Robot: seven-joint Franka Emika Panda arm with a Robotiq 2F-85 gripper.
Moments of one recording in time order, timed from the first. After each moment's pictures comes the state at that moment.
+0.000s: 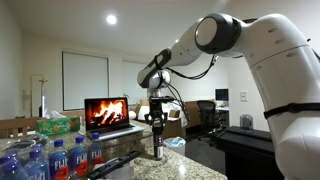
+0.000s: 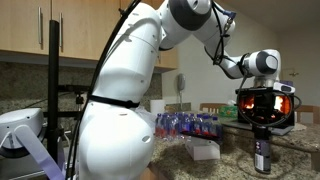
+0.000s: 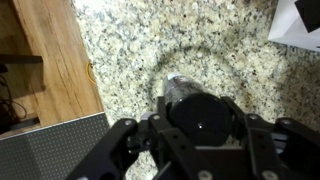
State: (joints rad) arm -0.11 0.30 -0.10 -1.71 0.06 1.80 0.16
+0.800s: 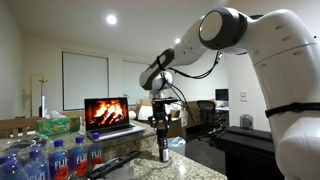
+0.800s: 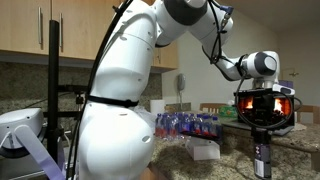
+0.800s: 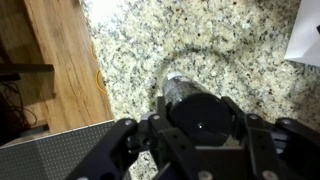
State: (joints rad) arm -0.11 0.25 -0.10 -1.80 0.02 1.80 0.16
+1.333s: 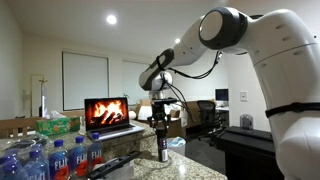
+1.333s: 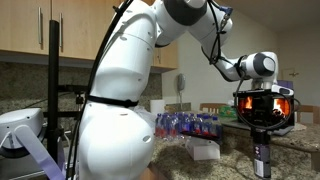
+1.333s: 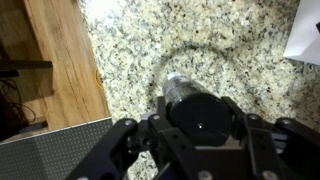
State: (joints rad) arm -0.10 0.25 -0.10 -1.80 0.02 1.82 0.16
